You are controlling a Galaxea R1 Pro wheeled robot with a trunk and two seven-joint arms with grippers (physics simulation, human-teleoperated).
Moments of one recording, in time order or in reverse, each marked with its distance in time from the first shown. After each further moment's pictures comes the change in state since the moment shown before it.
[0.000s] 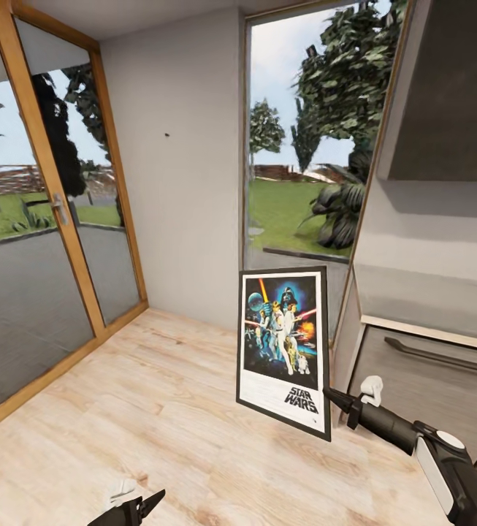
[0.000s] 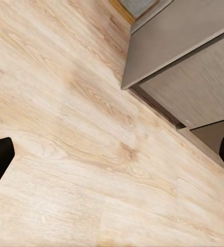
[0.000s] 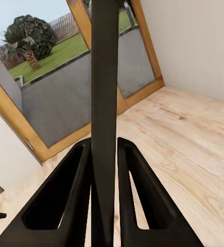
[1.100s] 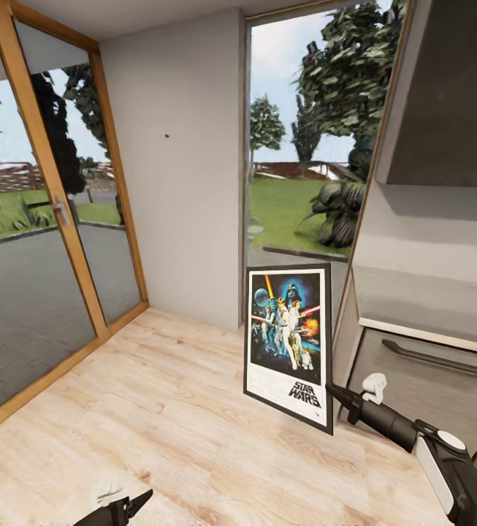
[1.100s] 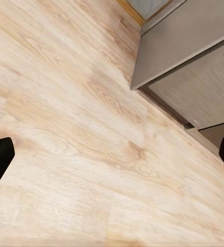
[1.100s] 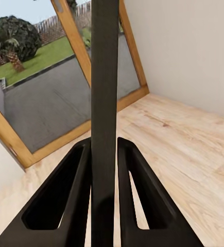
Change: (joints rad) left arm 0.000 0.047 0.001 0.000 0.000 0.004 0.000; right arm 0.000 -0.001 0.003 -0.005 -0.002 -0.054 -0.064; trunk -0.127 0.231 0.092
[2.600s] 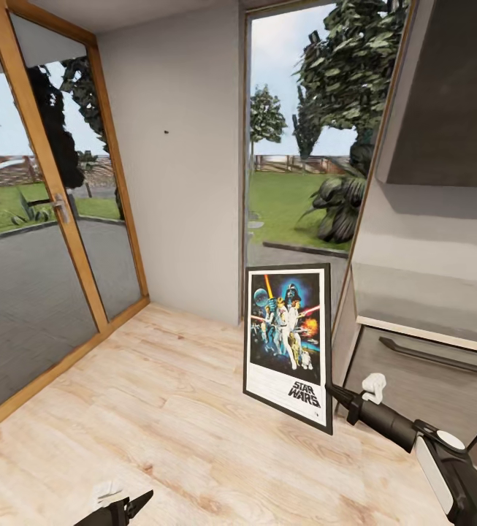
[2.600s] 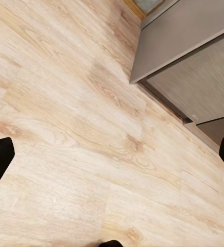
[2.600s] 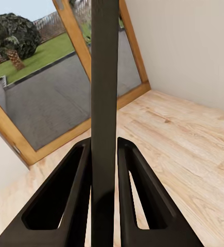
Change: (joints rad) left arm 0.000 -0.002 -0.004 0.000 -0.002 0.000 0.001; right arm 0.000 0.001 0.002 -0.002 0.000 -0.003 0.000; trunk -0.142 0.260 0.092
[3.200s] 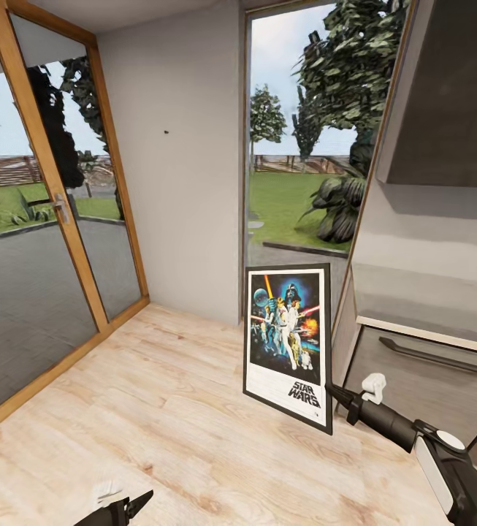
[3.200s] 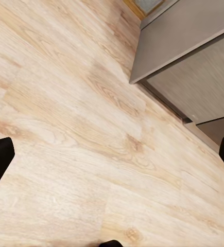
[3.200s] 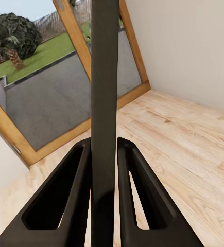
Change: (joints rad) left arm 0.000 0.000 0.000 0.000 0.000 0.000 -0.001; right arm 0.000 0.000 0.001 0.000 0.000 0.000 0.000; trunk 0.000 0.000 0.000
